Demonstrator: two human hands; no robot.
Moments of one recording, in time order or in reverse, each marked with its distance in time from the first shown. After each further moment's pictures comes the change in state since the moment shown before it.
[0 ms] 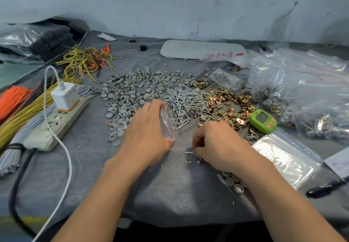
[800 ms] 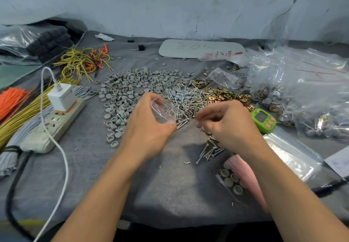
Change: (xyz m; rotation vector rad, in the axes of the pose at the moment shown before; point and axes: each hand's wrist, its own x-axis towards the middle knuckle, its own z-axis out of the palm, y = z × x) left_hand 0.009 0.009 -0.002 -0.364 0.100 -0.154; right_hand 0.008 0.016 -0.015 0.592 0.331 -0.019
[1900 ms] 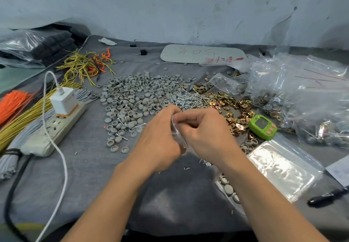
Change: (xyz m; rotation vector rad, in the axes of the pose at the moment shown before) left_hand -0.004 0.009 0.012 0.073 -0.224 0.167; right_hand -0.003 -0.023 0.038 0.124 -0.023 -0.084
